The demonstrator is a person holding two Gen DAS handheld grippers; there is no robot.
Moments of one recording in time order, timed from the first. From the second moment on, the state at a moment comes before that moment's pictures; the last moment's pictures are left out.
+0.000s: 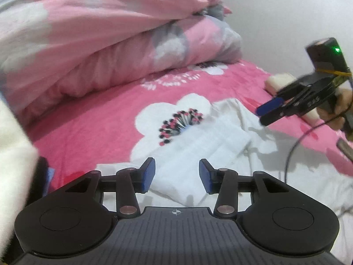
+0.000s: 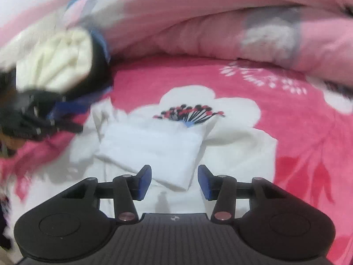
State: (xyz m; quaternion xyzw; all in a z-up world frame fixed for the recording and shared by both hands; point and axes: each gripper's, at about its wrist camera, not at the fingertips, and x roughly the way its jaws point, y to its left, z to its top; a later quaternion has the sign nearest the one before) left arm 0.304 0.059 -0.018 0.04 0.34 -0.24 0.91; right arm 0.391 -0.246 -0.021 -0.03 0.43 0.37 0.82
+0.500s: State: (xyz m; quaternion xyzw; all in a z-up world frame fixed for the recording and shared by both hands) left arm 0.366 -0.002 -0.079 0.19 0.38 -0.16 0.89; right arm 0.433 -0.185 -0.081 -0.05 0.47 0.29 0.83
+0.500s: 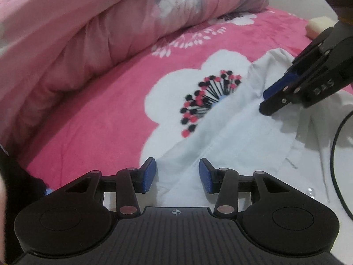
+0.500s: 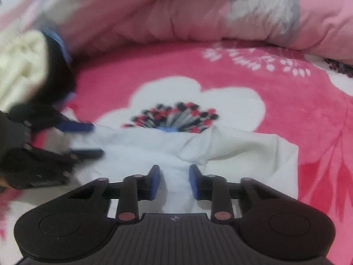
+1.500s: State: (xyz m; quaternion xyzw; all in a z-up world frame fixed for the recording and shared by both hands) left arm 0.282 0.015 0.014 0.21 0.37 -0.18 0.89; right arm 0.382 -0.238 -0.010 0.06 0.47 0.26 0.84
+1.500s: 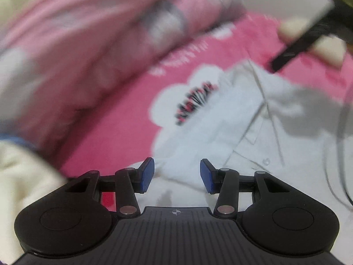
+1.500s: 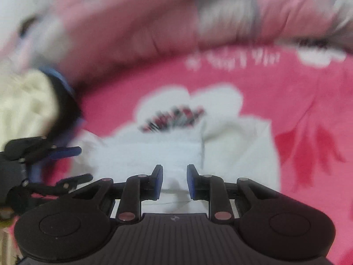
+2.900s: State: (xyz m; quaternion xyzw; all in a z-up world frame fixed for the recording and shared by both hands) left arm -0.018 -0.049 -0.063 0.21 0.38 -0.20 0.88; right arm -0.012 -0.312 -0.073 -0.27 0.29 0.15 0.91
